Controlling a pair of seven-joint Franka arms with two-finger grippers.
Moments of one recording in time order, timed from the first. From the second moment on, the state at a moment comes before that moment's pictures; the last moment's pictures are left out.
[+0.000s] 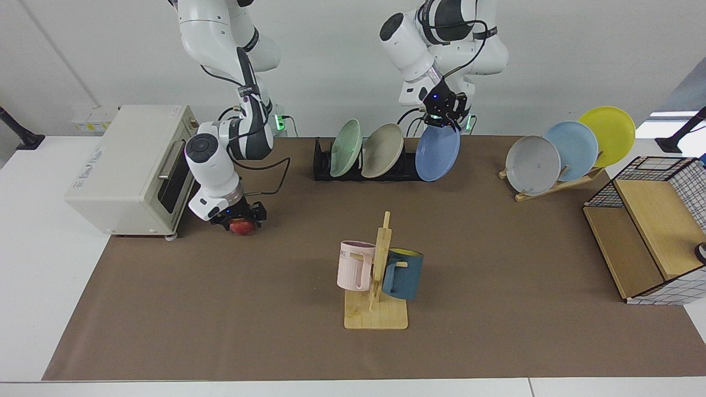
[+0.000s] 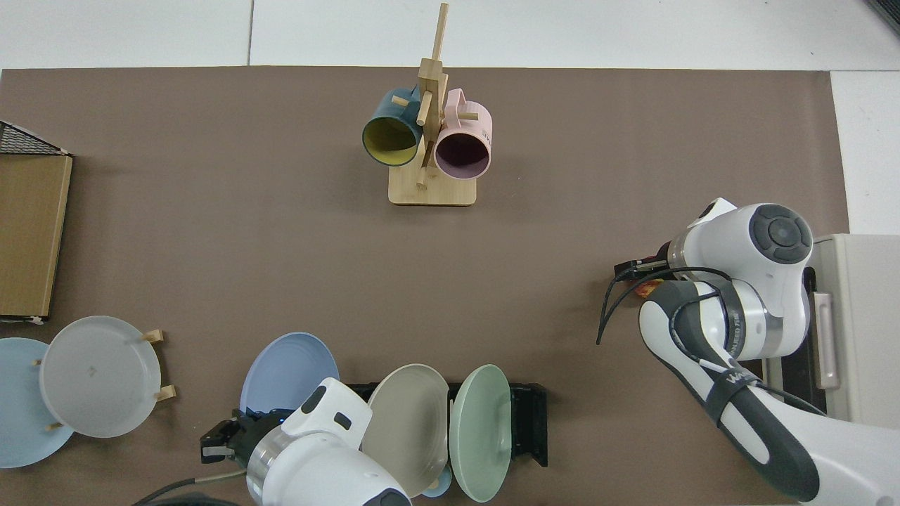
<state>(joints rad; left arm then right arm) -0.10 -0.48 -0.57 -2.36 0.42 1.71 -0.74 0.17 0.21 -0.10 -2.18 0.04 2.38 -0.03</state>
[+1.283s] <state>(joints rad) -0.03 0.01 -0.49 -2.23 -0.18 2.35 -0.74 0.17 0.04 -0.10 -1.97 0.04 2.02 -0.03</state>
